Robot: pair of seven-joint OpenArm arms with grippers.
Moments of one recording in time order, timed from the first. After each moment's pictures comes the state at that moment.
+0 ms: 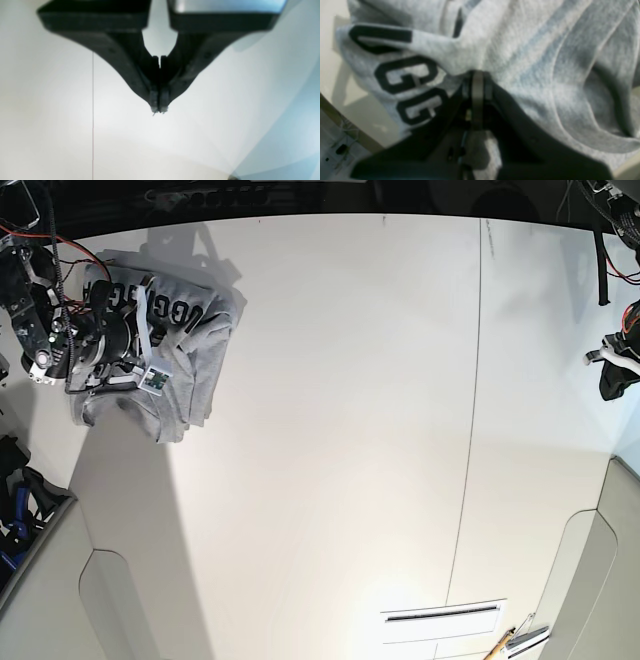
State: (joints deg) left arm 13.5 -20.5 -43.8 101.6 -39.7 -22.8 54.7; right arm 0.1 39.1 -22.0 96.4 30.3 35.7 -65.6
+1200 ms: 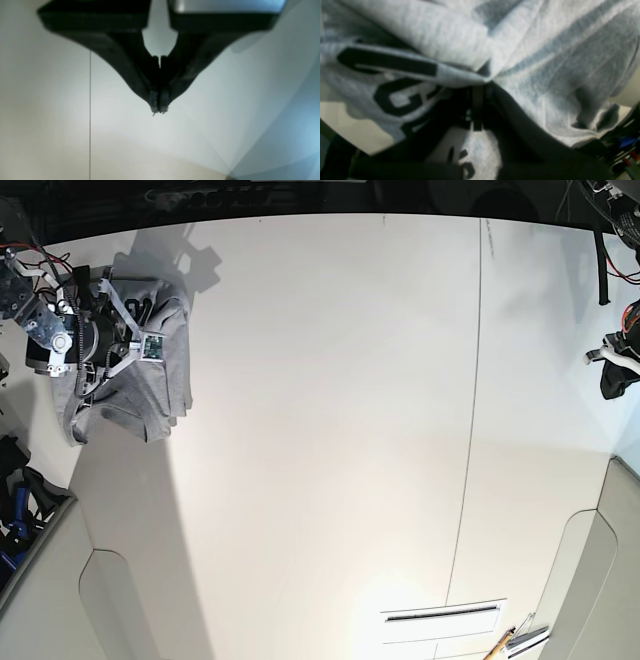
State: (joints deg) left arm 13.5 -20.5 -43.8 101.6 -38.9 -22.8 54.6; right arm 9.8 51.3 -47.2 96.9 11.7 35.7 -55.9
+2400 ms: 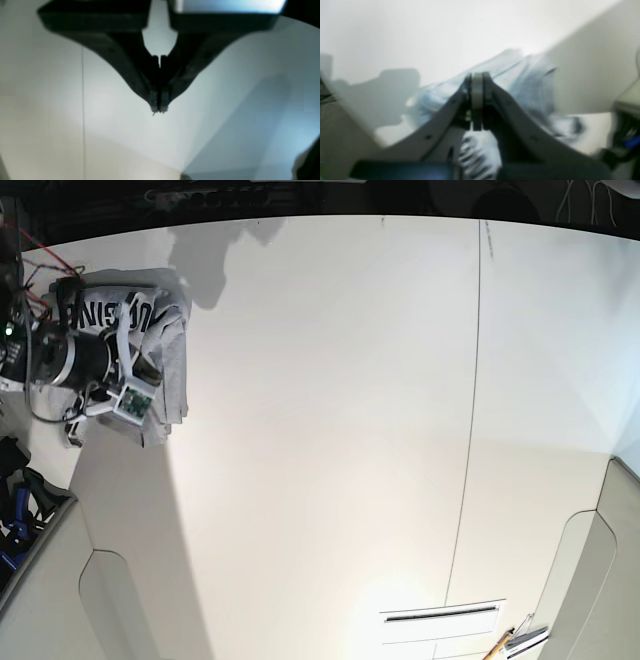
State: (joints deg) left arm 27.7 -25.4 -66.8 101.6 -62.0 -31.5 62.5; right arm -3.4 45.7 -14.6 118.3 32.7 32.3 -61.1
